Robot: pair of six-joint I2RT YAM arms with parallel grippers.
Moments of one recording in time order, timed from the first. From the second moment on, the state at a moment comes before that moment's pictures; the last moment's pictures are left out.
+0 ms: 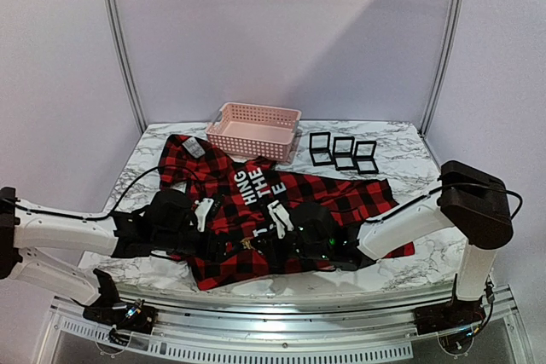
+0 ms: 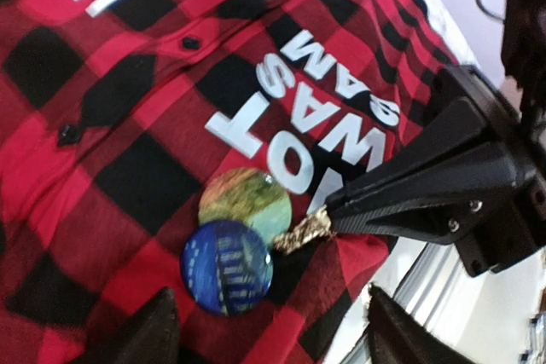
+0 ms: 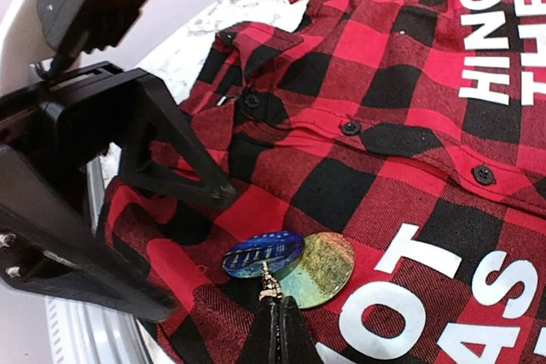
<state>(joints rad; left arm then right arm) -0.91 1.19 0.44 0.05 0.15 -0.58 1.18 1.91 0.92 0.55 -0.01 0.49</state>
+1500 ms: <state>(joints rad) -0.87 1.32 0.41 0.31 0.31 -0.50 1.18 1.89 0.88 0.61 -0.07 0.49</state>
